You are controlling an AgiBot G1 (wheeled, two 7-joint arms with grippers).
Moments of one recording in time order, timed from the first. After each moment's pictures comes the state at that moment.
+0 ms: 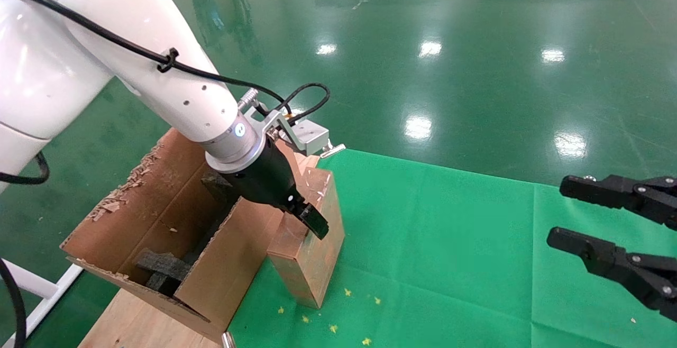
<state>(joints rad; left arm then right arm) -1.95 0.98 1.28 -1.17 1.73 1.57 -1.68 1.06 -0.56 -0.36 1.22 -0.65 -1.42 0.13</state>
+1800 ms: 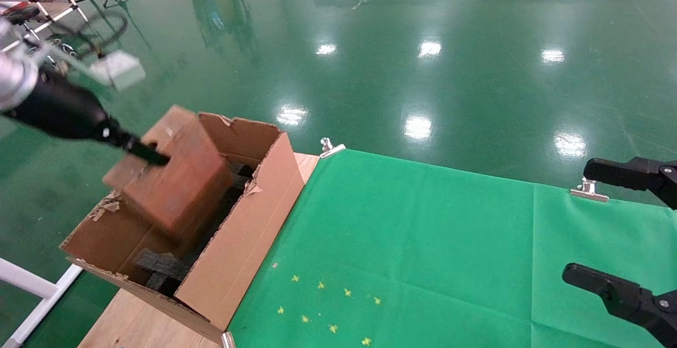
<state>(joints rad) -2.20 0.70 1.24 -0.57 1.80 1.53 -0.89 1.06 -0.56 -0.36 1.22 -0.65 -1.42 0.13</state>
